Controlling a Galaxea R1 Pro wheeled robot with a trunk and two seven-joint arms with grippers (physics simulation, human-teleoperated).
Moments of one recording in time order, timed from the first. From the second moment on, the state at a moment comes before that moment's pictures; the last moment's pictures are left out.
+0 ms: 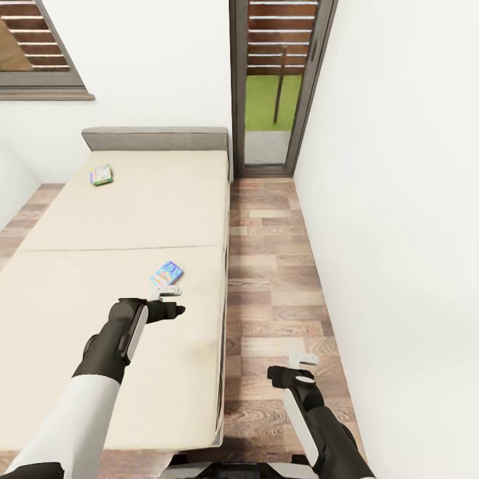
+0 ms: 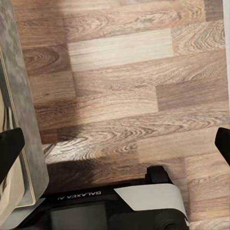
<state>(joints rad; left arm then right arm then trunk) -0.77 -0.01 0.08 -1.05 -0.09 0.86 -0.18 -0.39 0.17 0.17 -1.06 -0.22 0.53 -0.41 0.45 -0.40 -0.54</state>
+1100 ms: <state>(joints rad) -0.81 -0.02 0.12 -1.11 -0.09 0.91 -0.20 -0.39 0.17 0.17 -1.06 -0.22 0.53 -0.41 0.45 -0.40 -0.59</state>
